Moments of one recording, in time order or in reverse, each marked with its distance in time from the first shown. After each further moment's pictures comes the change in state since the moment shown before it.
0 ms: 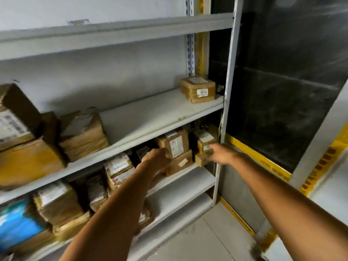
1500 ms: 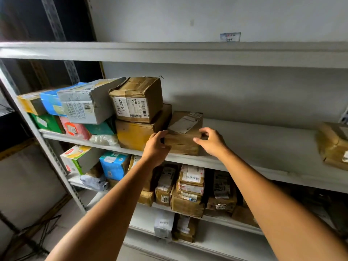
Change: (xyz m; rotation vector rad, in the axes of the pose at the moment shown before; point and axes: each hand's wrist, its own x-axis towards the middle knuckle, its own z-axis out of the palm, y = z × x) left_hand -0.095 -0.180 -0.089 -0.610 0.853 -0.592; right_hand 0.107 -0.330 0.031 0.418 -0.107 -0.775
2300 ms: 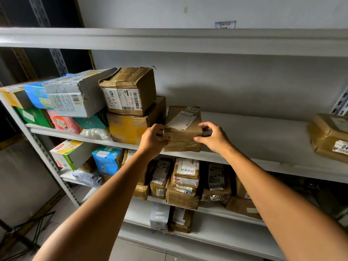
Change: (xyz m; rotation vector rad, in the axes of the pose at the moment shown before) left_hand 0.006 -0.006 0.011 -0.079 -0.018 0.028; right_hand -0.017 0.020 -0.015 0.090 0.018 -0.037
